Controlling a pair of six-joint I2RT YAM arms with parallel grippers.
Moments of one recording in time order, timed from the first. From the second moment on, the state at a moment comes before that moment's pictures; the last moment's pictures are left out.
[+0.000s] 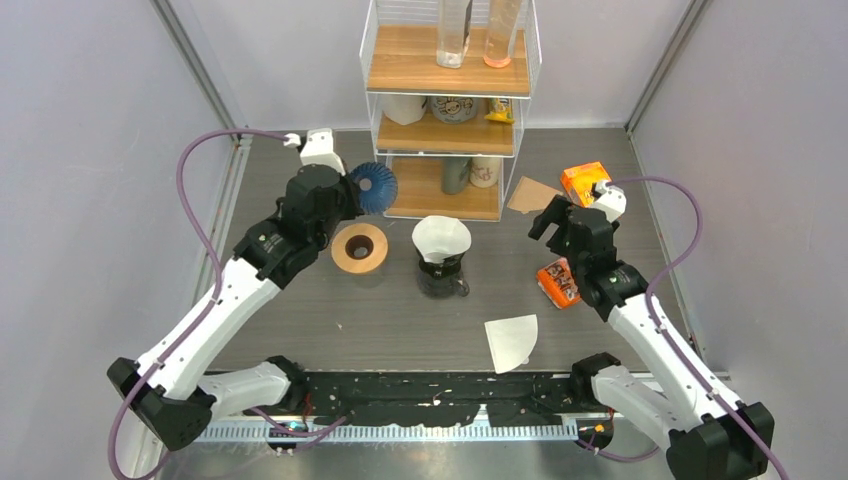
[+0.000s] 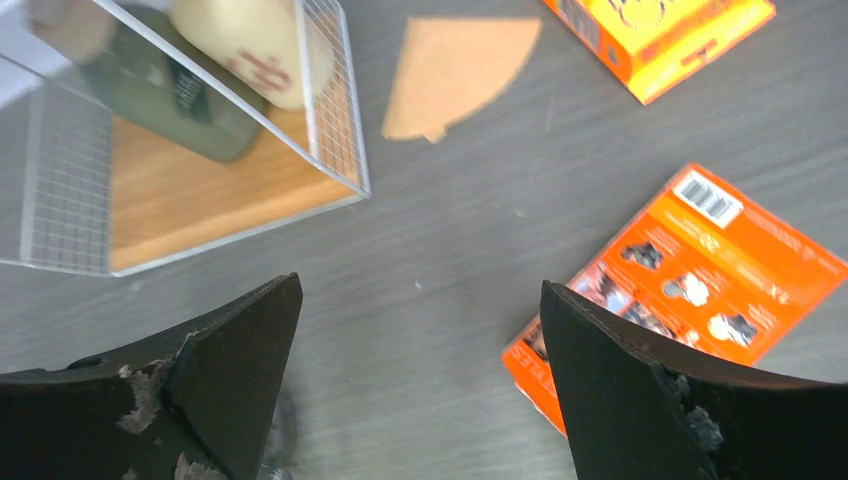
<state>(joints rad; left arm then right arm) -0.66 1.12 1.23 -0.45 -0.47 -0.42 0.35 0.86 0.72 -0.29 0.38 0.57</state>
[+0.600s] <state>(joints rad) -0.36 1.11 1.21 -0.87 0.04 -0.56 0.32 0.87 0.64 -0.34 0.37 0.56</state>
